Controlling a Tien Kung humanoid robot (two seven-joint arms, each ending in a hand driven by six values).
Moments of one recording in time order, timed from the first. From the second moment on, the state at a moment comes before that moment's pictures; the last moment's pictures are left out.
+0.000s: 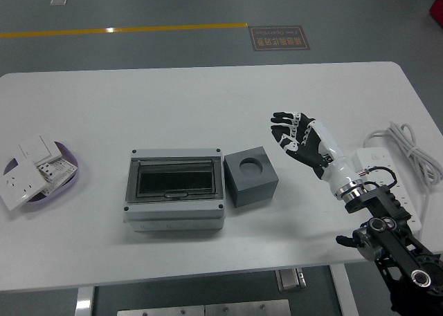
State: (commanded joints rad) left arm 0.11 0.12 -1.22 -0.18 0.83 -0.14 0.08; right arm 0.09 -0.15 1.24 1.36 -1.23 0.05 0.25
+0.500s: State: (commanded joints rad) left arm 0.11 0.12 -1.23 -0.18 0.83 -0.13 0.08; right arm 0.09 -0.17 1.25 1.37 -1.27 0.04 0.21
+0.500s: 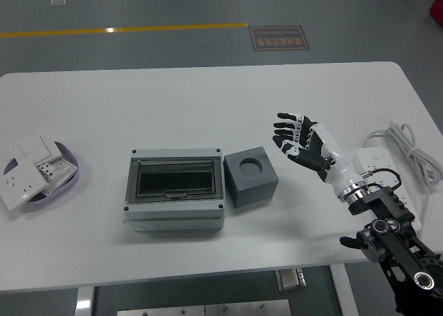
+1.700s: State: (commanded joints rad) left arm 0.08 0.13 -1.24 -0.18 0.83 -0.12 0.08; right arm 0.07 -0.19 1.31 1.51 -1.32 0.04 0.17
